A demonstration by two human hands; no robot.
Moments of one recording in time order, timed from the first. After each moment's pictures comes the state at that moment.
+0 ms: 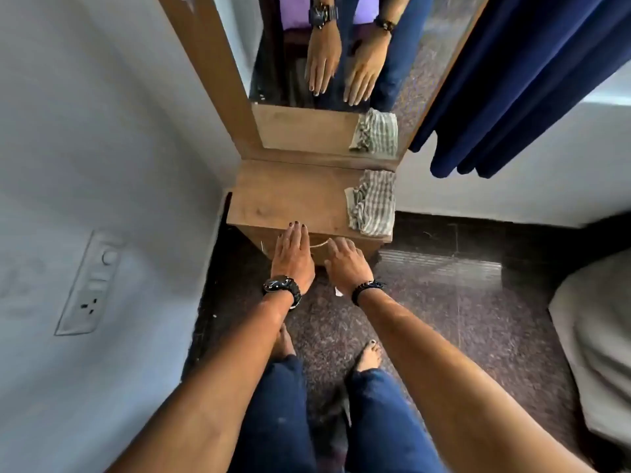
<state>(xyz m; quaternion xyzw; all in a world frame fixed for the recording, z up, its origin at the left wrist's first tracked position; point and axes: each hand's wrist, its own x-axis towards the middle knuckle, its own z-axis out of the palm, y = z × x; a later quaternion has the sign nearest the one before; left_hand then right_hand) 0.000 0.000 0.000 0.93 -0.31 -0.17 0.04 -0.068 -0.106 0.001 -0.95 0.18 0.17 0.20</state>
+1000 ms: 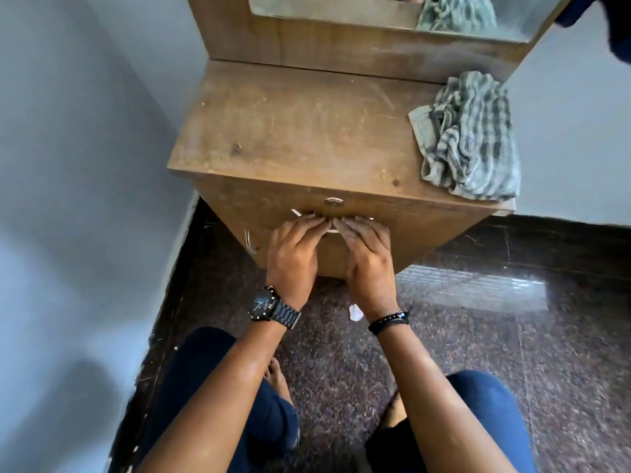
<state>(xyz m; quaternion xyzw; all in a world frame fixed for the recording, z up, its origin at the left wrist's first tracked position) 0.052 0.010 -0.224 0.84 -0.38 0.20 0.34 -0.026 -0.095 -0.227 -0.91 0.14 -0.32 0.22</state>
